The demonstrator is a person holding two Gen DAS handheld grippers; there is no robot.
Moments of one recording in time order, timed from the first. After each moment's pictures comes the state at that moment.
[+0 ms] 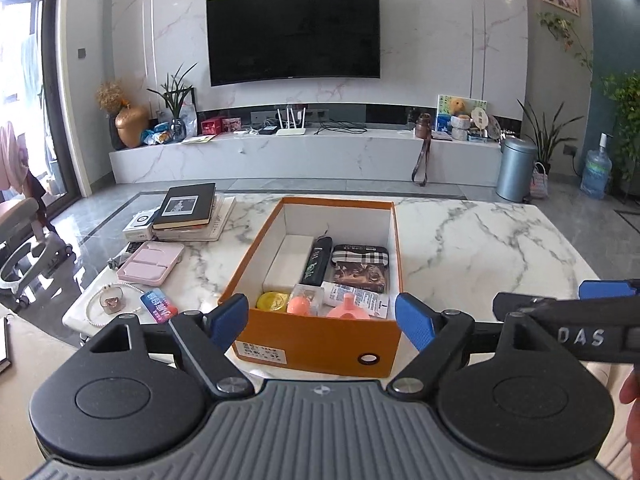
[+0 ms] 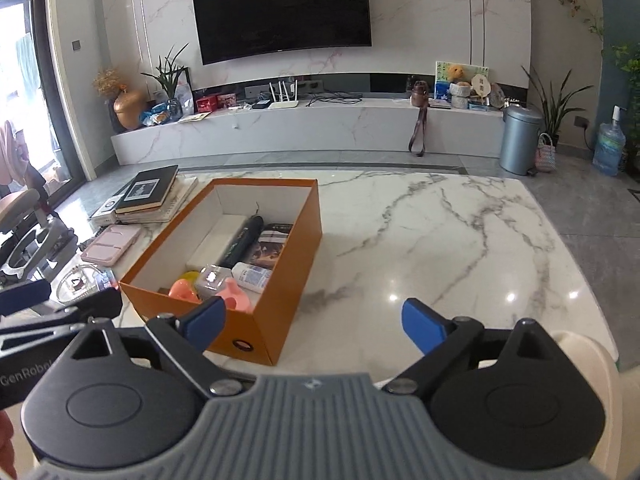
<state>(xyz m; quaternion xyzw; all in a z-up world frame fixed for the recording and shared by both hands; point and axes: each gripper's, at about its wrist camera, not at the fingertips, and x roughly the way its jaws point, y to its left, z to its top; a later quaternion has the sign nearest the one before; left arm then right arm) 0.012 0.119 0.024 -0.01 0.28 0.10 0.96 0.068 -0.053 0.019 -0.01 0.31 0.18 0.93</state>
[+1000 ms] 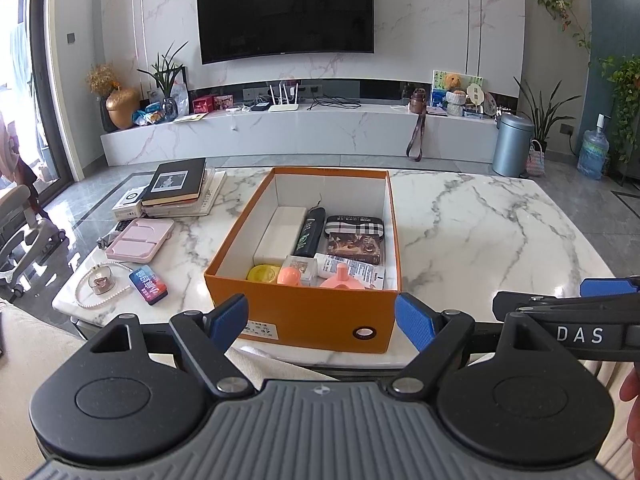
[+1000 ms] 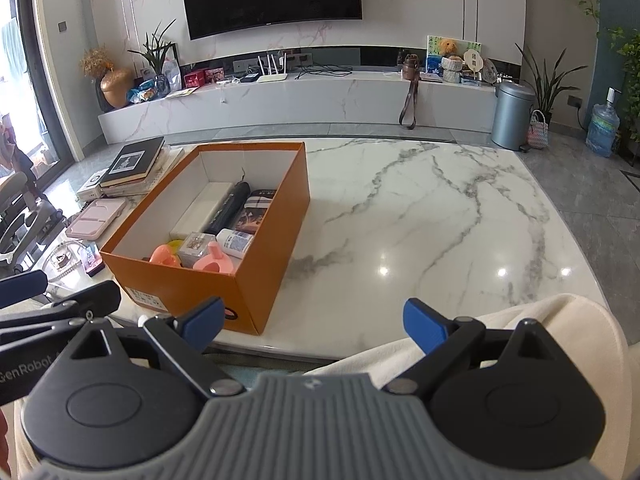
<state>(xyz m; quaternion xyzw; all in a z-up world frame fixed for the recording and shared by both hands) 0.019 0.117 0.007 -0.01 0.31 0.10 0.94 0.077 -0.055 -0.002 -0.02 0.35 0.16 0.92</state>
